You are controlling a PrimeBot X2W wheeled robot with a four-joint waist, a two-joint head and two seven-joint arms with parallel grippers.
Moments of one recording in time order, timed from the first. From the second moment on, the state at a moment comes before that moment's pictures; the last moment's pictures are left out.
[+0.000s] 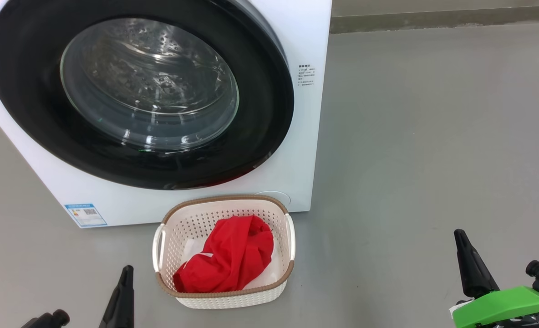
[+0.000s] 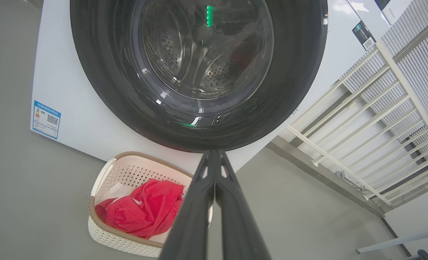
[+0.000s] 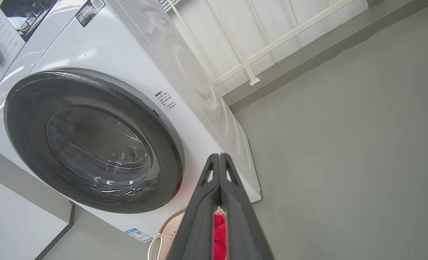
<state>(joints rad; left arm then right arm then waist) 0.03 0.02 0.04 0.18 -0.71 -0.12 -0.11 0.04 -0.05 -0.07 0.20 0.75 0.13 -0.12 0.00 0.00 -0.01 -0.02</state>
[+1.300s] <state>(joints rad) -0.01 0.03 0.06 0.22 -1.16 -0.12 0.00 -0.01 -0.05 -0.09 0.24 1.18 0.13 -0.01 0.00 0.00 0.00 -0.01</state>
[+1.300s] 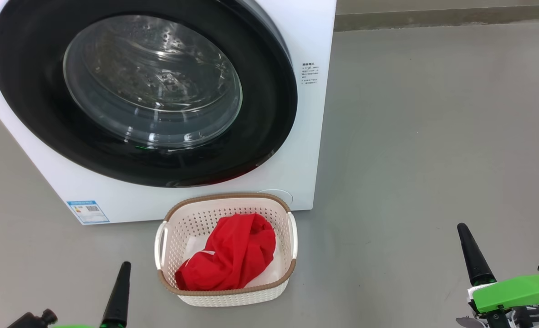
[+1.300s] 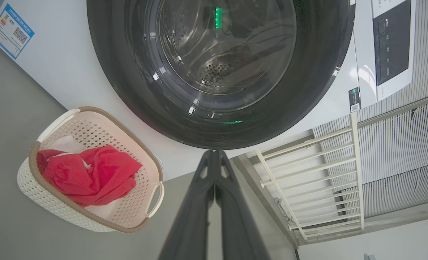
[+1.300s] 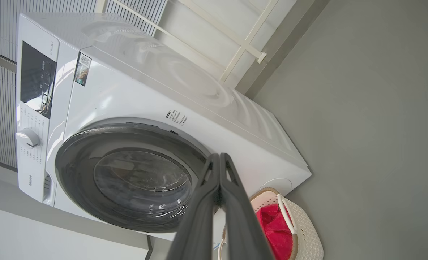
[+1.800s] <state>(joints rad) -0.03 0.03 0.07 0.24 -1.33 -0.12 0.04 -0.03 -0.05 -0.11 0.25 1.35 0.13 0.04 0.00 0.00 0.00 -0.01</state>
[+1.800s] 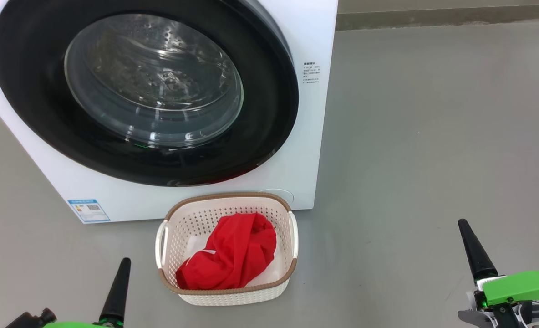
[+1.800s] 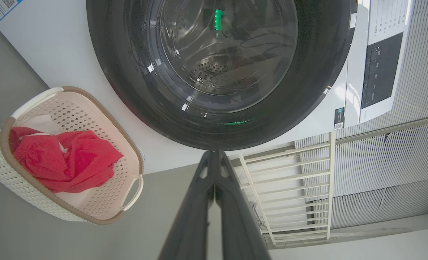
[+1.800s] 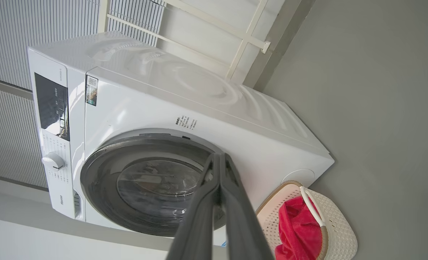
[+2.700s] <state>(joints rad) -0.07 0.03 0.08 0.27 -1.60 -0.12 0.11 -0.07 -0.05 -0.12 0.27 1.60 0.13 0.11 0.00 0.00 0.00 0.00</state>
